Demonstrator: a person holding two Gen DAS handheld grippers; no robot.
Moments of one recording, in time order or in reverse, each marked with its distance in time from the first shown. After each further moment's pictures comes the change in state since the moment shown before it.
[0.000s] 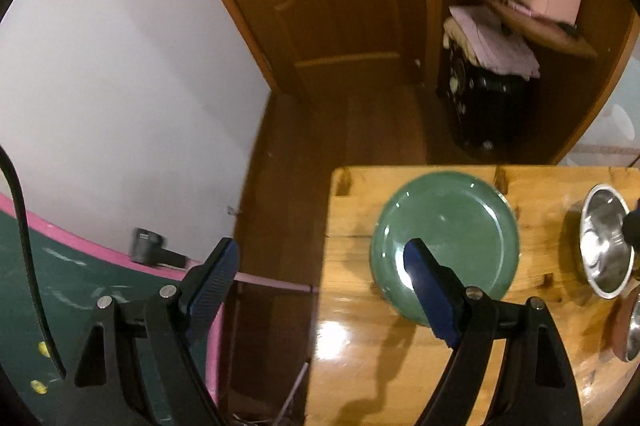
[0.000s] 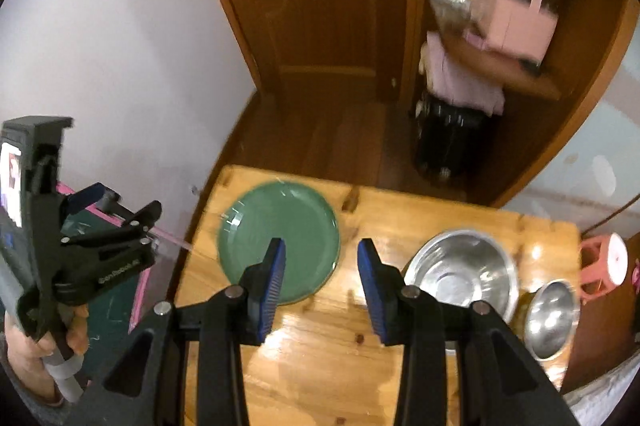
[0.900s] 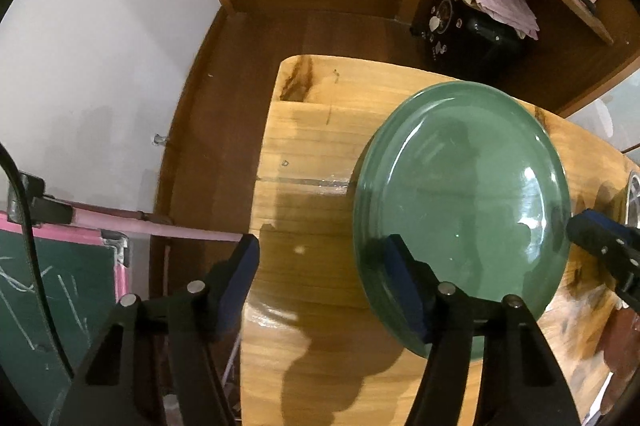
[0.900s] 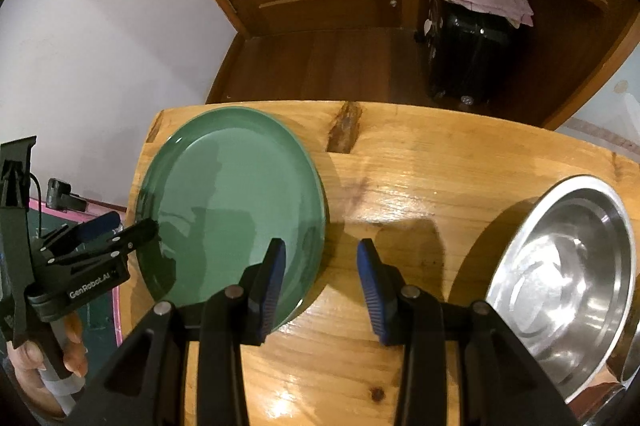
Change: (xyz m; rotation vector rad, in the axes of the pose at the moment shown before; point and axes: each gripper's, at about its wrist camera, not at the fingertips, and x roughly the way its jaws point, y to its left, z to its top) left arm 0.152 -0.007 -0.042 -0.088 0.251 -0.229; right arm 0.157 -0.029 -0.016 0.105 0.201 0.067
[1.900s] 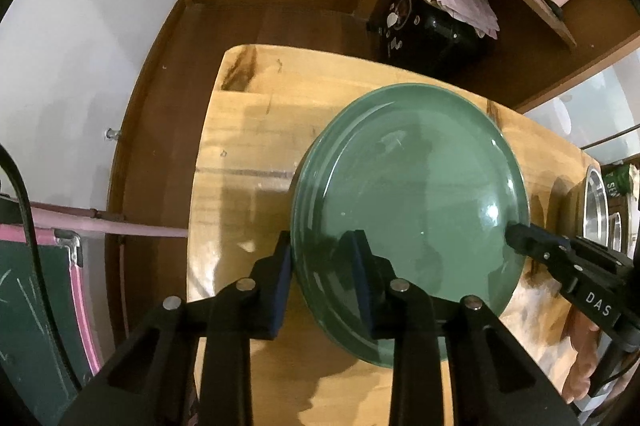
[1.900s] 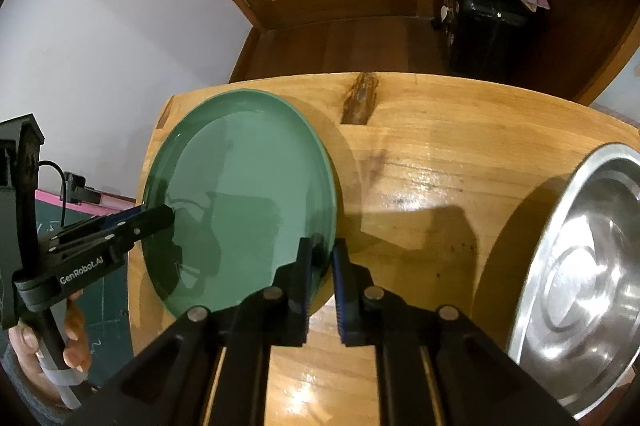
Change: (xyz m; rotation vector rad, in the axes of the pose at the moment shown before) left arm -0.001 -0.013 0.001 0.016 0.033 -0.174; right arm 0.012 -0.004 -0.013 0.006 0.020 0.081
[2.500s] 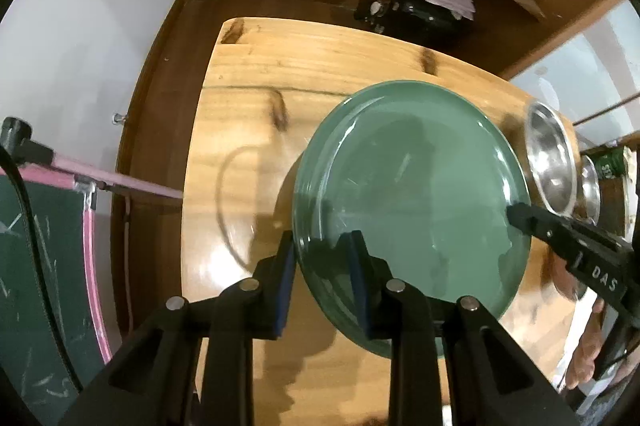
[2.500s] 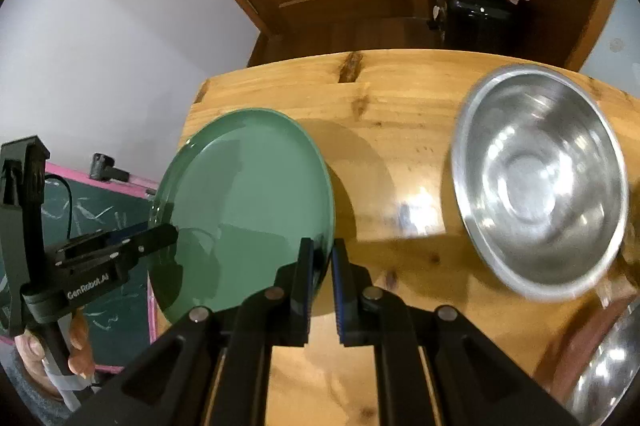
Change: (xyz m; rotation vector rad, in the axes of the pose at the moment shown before) left arm -0.077 -0.032 -0.088 0.036 0.010 -0.010; right arm -0.071 -0.002 -0.064 0.026 -0.031 0.039
